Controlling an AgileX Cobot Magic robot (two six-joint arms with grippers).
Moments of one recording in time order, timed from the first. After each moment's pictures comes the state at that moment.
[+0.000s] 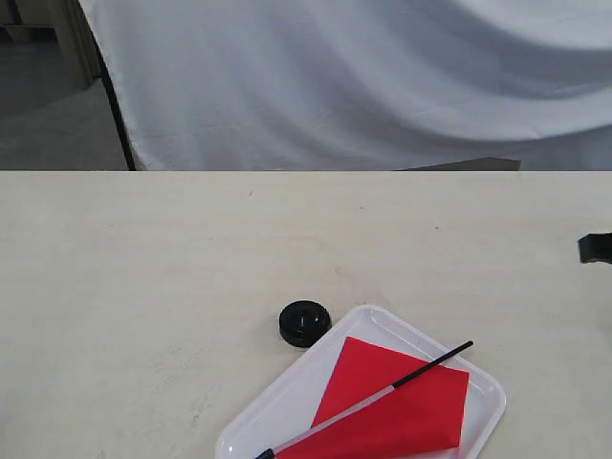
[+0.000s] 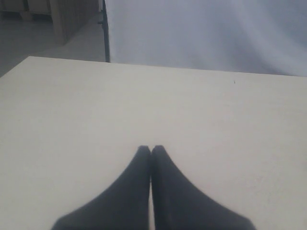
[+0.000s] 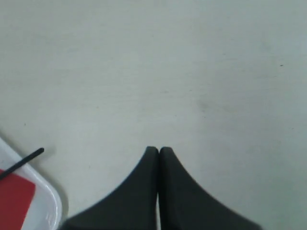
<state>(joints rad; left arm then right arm) -0.06 0.00 0.00 0.16 0.33 -0.25 -0.12 1.32 -0.78 0.05 0.54 -0.06</state>
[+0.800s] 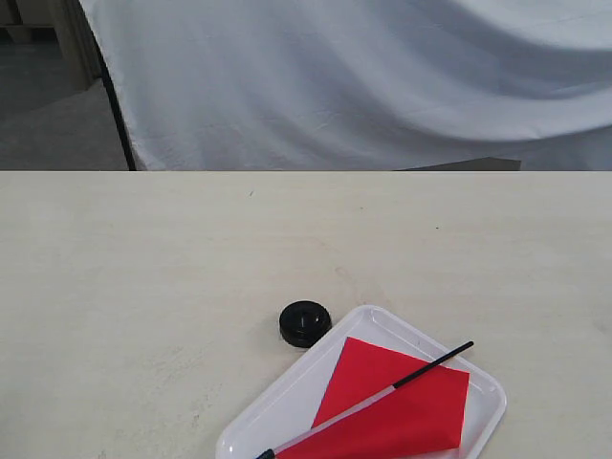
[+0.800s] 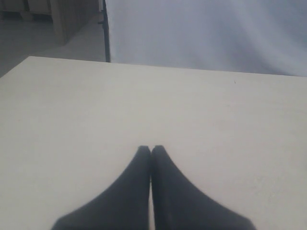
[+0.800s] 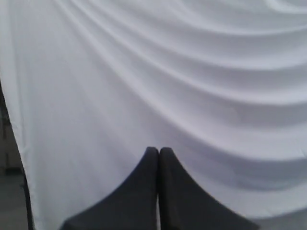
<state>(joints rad) -0.06 0.00 0.00 0.16 0.33 -0.25 0.04 0.12 -0.27 0.09 -0.07 0.01</state>
